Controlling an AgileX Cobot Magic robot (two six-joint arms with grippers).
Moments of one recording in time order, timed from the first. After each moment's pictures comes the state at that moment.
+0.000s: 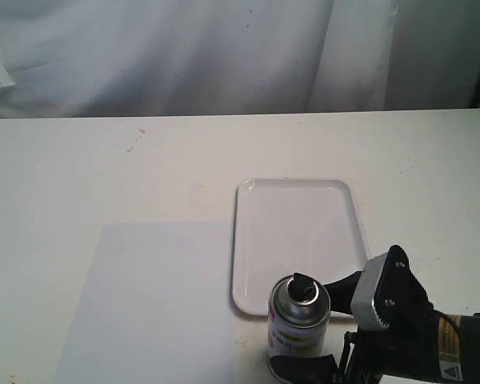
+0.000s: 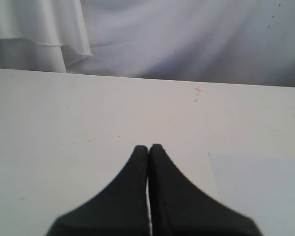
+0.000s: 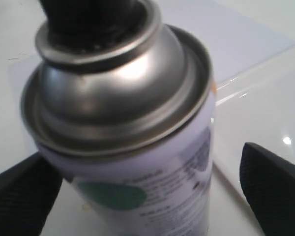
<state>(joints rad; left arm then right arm) 0.03 0.00 0.00 0.00 0.29 -0.05 0.45 1.75 -0.25 -0.89 -0.98 0.29</state>
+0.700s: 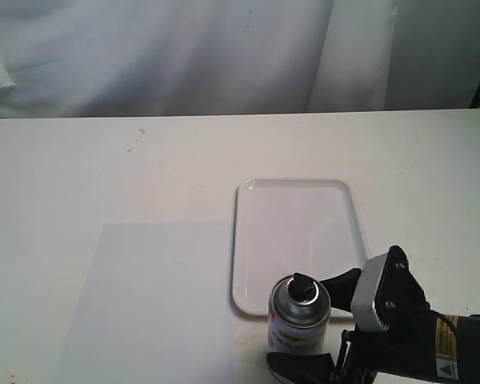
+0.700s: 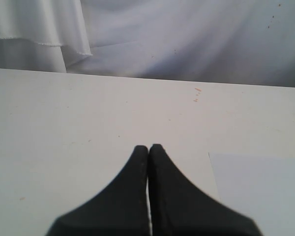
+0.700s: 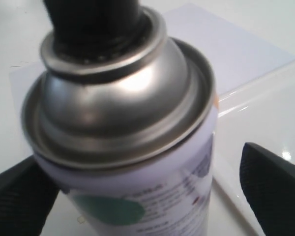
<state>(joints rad) 0.03 0.00 0.00 0.00 0.29 -0.05 0.45 1.80 -0.25 -0.86 -1.05 0.22</state>
